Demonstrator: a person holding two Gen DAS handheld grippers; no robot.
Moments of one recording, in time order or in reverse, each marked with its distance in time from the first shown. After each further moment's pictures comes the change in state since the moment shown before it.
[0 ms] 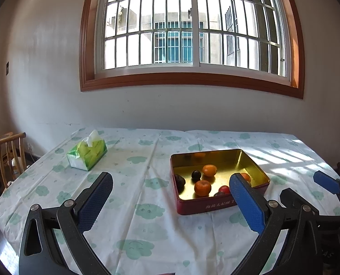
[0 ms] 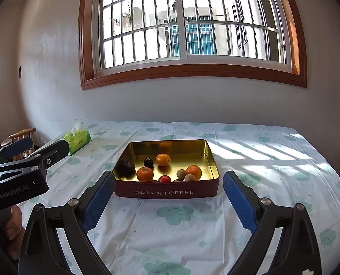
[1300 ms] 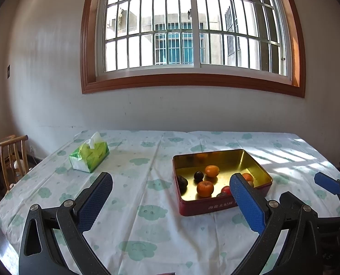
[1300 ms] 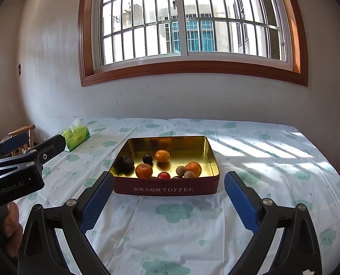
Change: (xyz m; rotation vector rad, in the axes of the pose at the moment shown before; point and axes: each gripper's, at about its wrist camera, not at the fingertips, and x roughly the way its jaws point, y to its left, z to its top) left arm 0.000 -0.001 -0.001 0.011 -0.012 0.016; right arm 0.004 -0.004 -0.005 -0.003 0.019 0.000
